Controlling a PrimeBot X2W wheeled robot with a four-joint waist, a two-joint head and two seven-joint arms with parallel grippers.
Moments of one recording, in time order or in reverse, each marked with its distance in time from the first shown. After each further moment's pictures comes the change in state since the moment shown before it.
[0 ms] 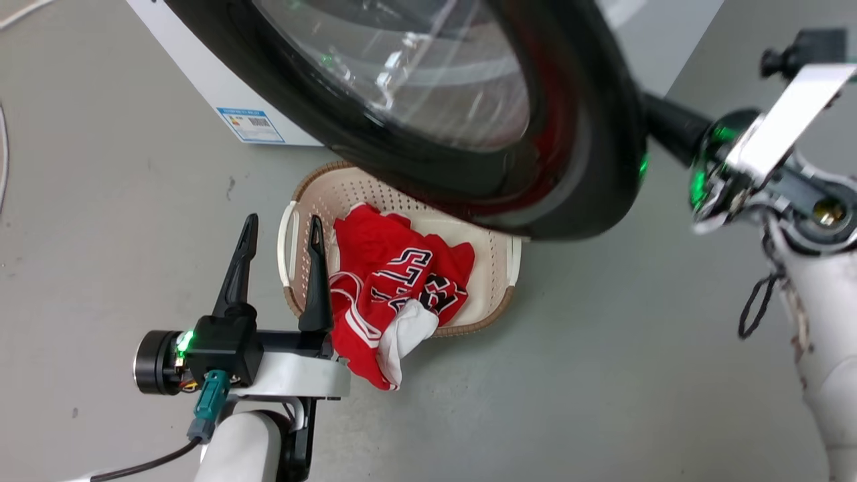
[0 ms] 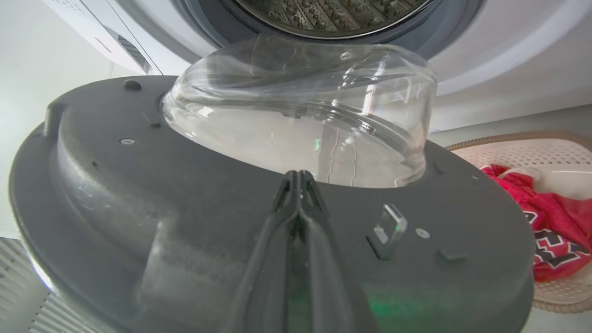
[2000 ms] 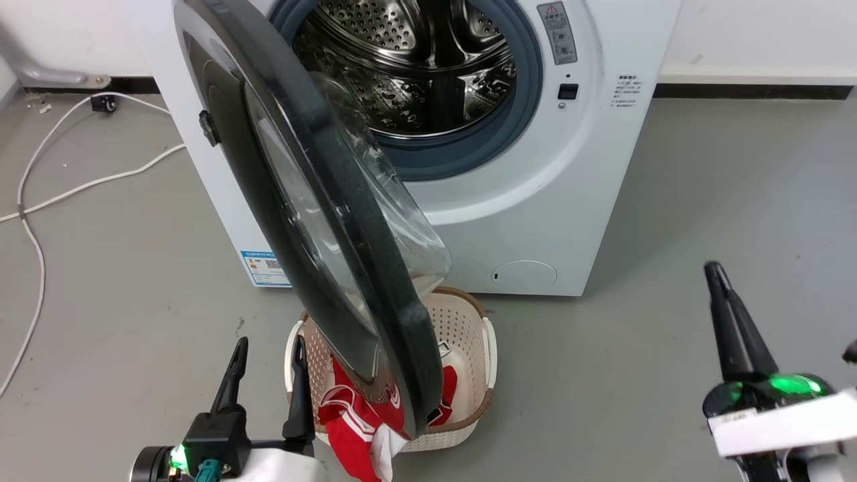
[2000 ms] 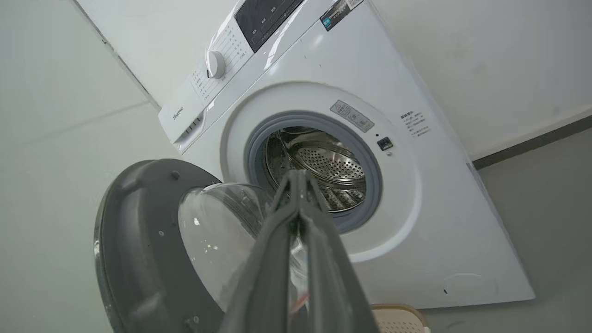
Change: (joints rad) left arm 0.243 0.000 0.052 0.047 -0.009 -0.021 0.000; right arm 0.786 0.000 -0.024 -0.580 -0.587 0.000 -0.845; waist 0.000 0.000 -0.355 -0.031
